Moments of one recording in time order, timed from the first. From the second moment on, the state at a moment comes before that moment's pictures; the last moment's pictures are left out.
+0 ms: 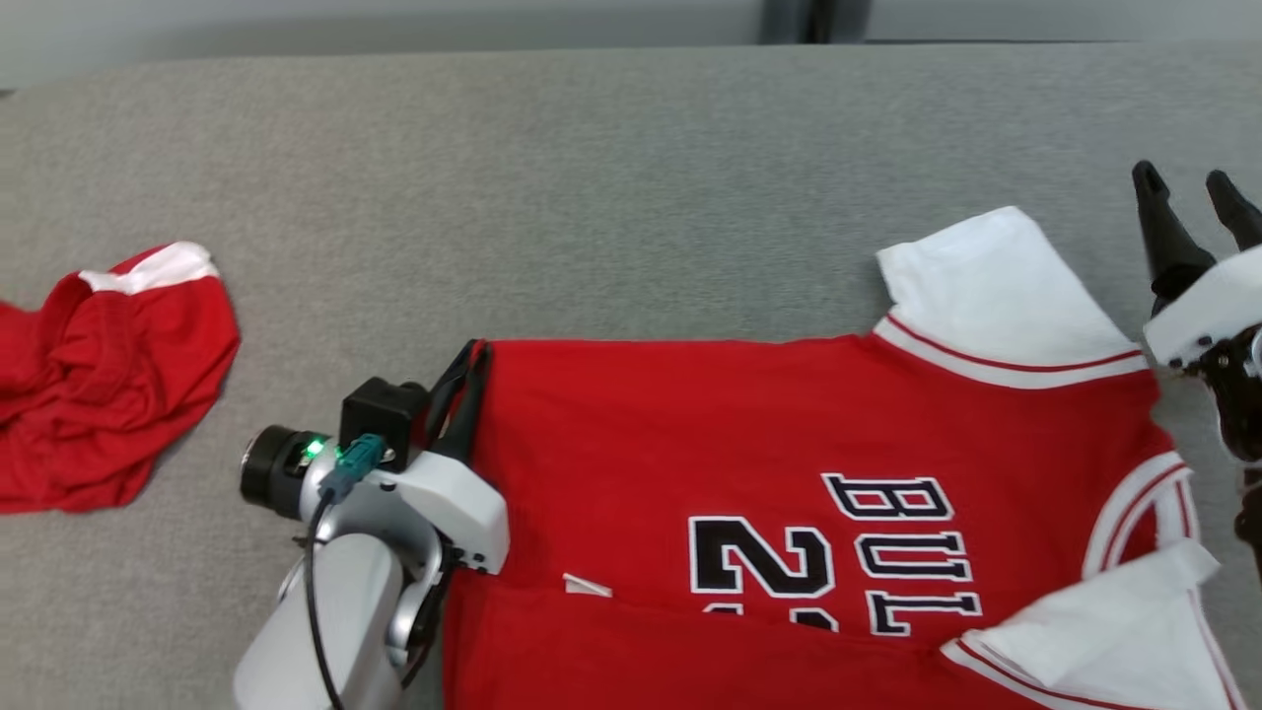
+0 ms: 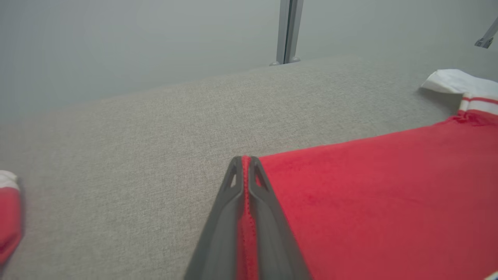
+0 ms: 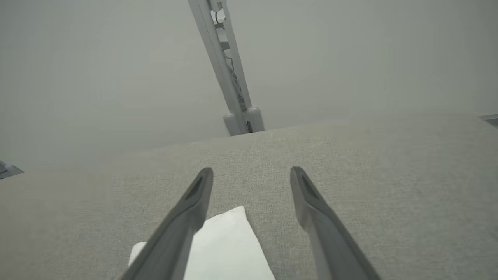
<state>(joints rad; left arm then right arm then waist) -0.43 0.16 -0.44 0.45 -0.32 0.07 -0.13 -0.63 -0.30 0.03 0.51 0.53 0.13 0.11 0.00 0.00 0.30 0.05</state>
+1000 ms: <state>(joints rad) -0.54 0.07 -0.54 0.56 -0.33 0.04 -0.20 -0.90 -0.47 0.38 0.86 0.65 0.13 0.30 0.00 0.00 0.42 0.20</state>
